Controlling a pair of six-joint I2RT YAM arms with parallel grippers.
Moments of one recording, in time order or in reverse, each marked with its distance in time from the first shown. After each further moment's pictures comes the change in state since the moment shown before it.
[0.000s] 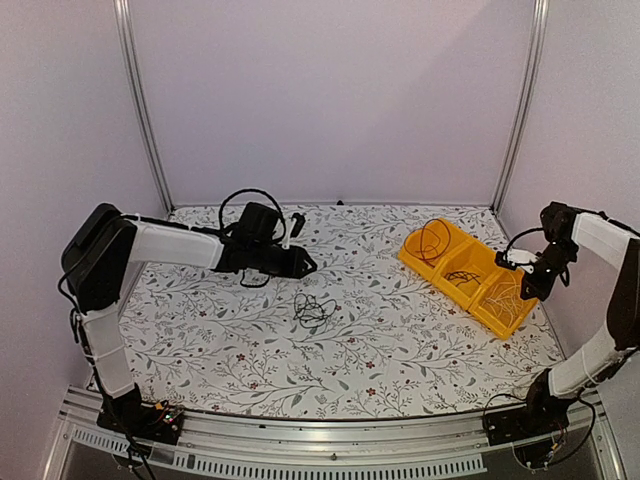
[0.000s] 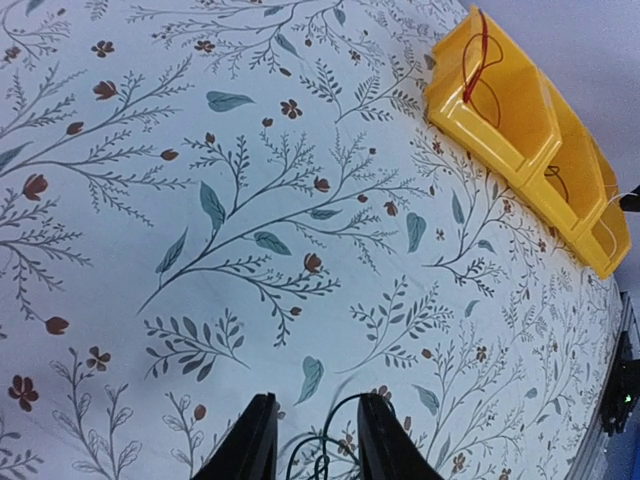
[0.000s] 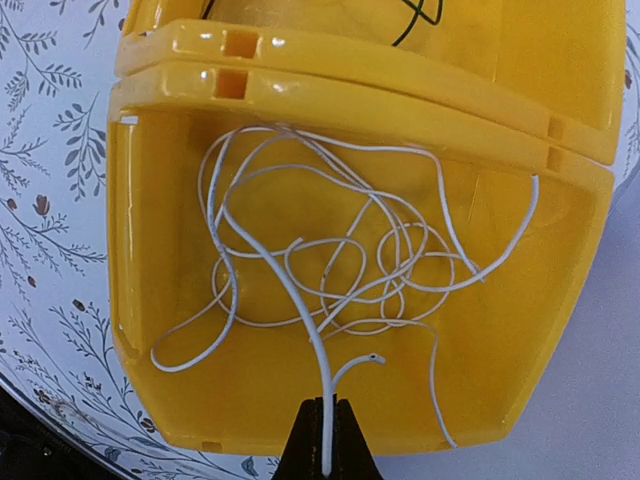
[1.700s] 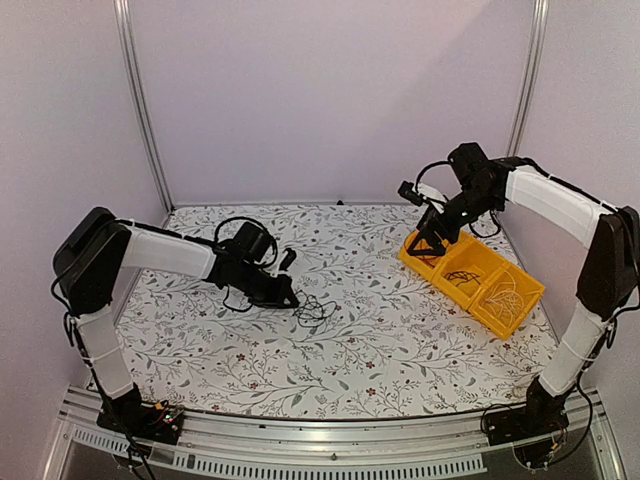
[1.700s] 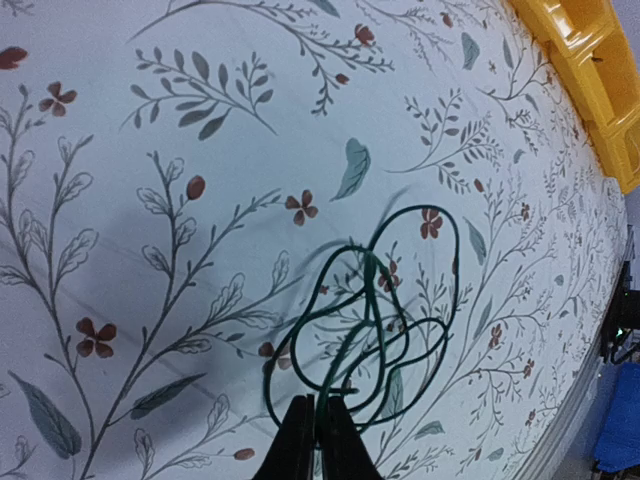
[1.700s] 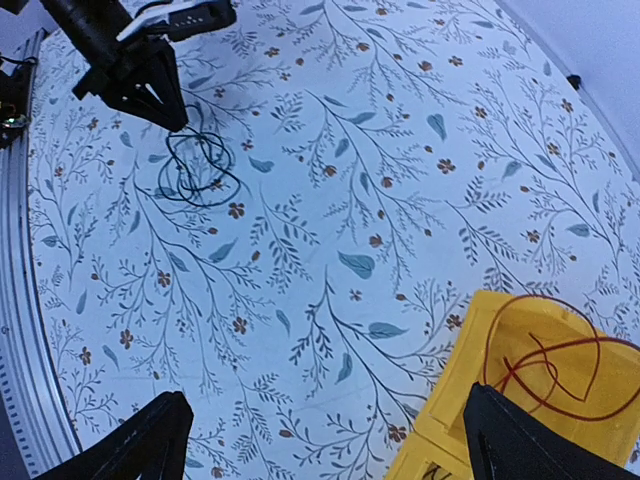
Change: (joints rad) left arm 0.005 -0.049 -0.134 -0.210 0.116 -0.027; right arm 0.533 0.294 0.510 0.080 -0.398 0.426
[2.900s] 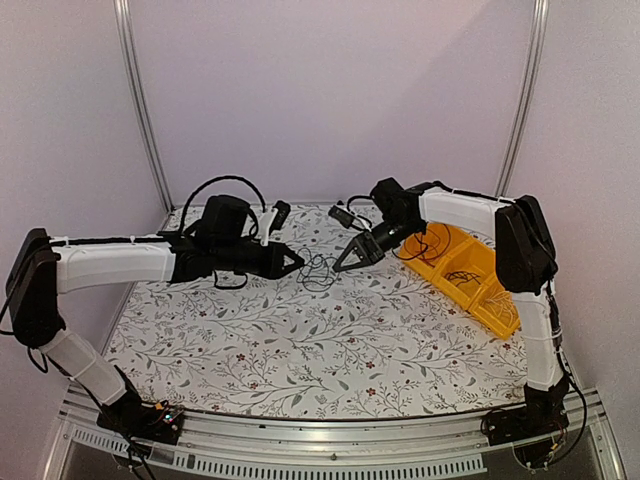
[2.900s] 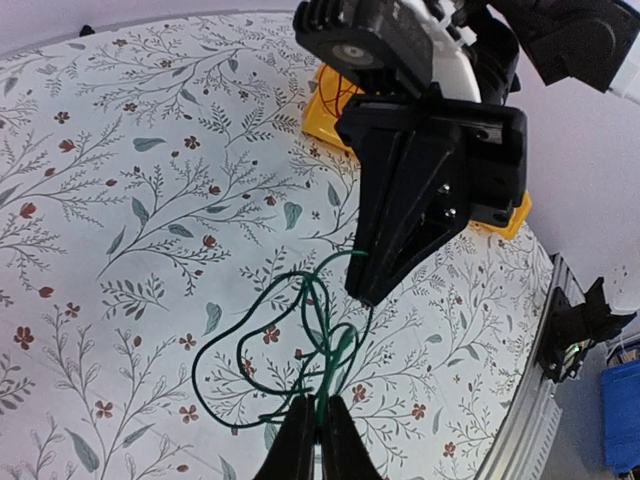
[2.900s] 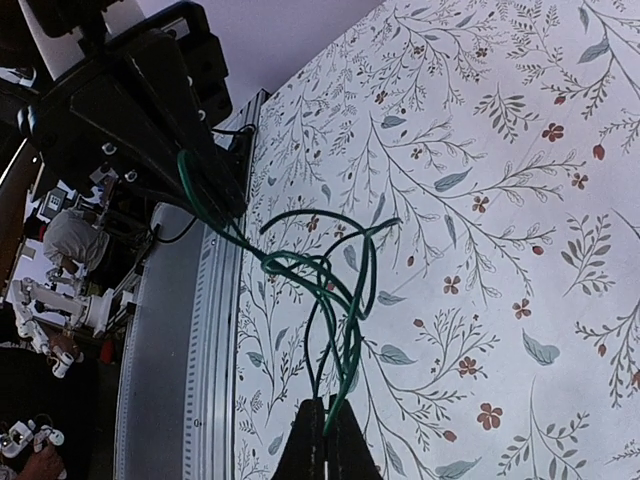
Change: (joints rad) left arm -0.068 -0.330 -0.067 0.182 -0.060 0.048; right arm 0.240 0.537 0.340 0.046 -0.674 0.274
